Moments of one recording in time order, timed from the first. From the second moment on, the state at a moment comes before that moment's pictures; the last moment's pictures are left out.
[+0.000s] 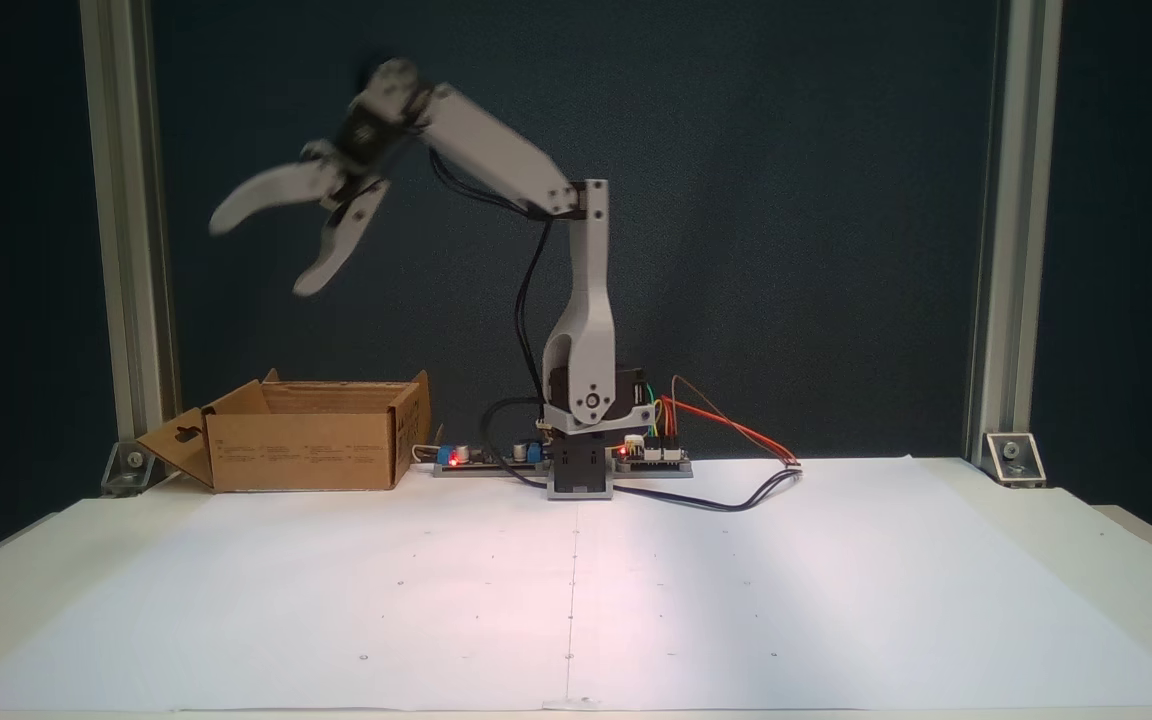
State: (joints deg) arm 61.7 92.1 54.7 60.6 -8.1
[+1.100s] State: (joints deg) arm 2.2 129.6 121.5 4.8 -2.1
